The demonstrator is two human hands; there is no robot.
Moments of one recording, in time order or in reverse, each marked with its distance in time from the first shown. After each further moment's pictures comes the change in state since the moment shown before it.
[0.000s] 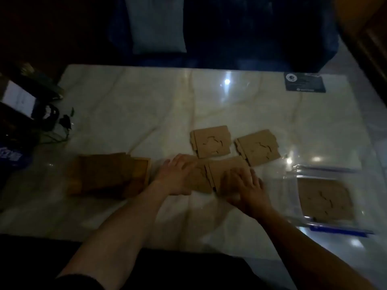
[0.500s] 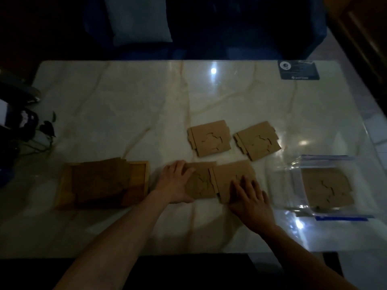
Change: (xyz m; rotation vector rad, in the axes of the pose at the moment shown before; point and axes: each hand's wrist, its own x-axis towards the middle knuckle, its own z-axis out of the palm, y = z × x) left_hand 0.006 -0.012 0.029 -0.070 -0.019 0.023; right_hand -0.025 -0.005 0.055 0.074 0.005 0.146
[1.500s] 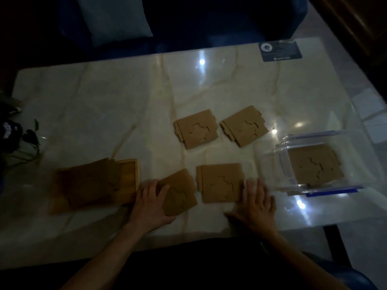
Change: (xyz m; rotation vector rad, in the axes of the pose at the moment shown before) left_hand -0.081 -0.005 0.043 0.017 0.015 -0.168; right_hand -0.054 0.013 0.035 0.193 0.024 0.245
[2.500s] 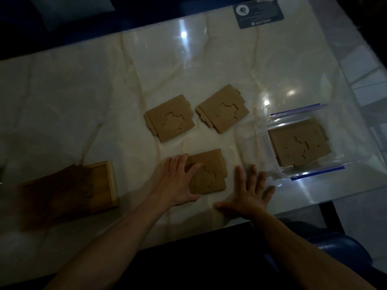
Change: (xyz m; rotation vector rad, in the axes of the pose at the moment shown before) left_hand 0.081 0.118 -0.024 0.064 0.094 0.390; right_hand 0.019 0.009 -0.040 0.208 -0.426 0.187
